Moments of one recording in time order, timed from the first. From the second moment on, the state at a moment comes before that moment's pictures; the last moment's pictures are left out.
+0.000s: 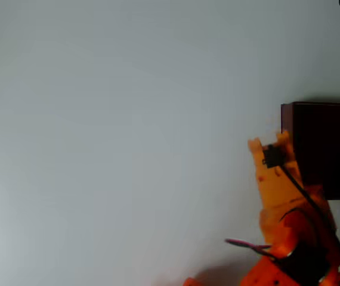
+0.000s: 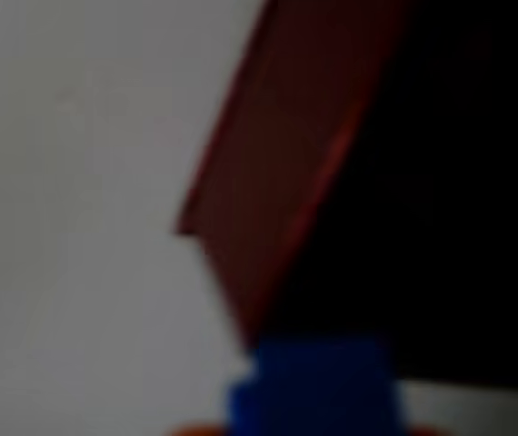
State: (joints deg) arm 38.7 120.1 114.3 74.3 24.8
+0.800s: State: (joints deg) arm 38.1 74.8 78.1 77.5 1.2
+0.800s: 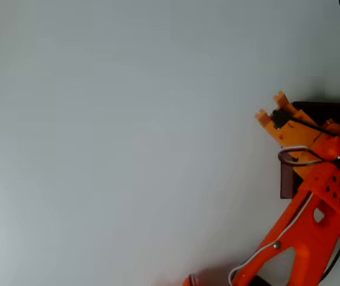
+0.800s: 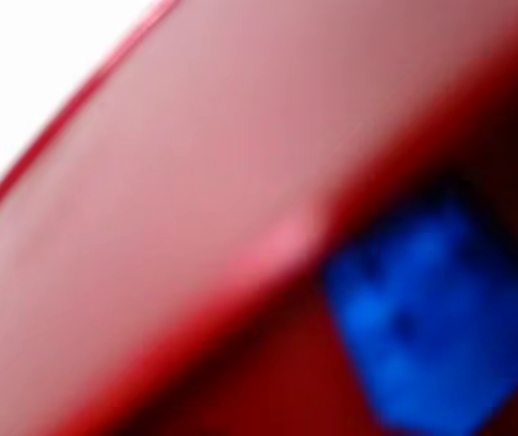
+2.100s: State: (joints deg) arm -29.8 192.0 163.7 78.7 -0.7
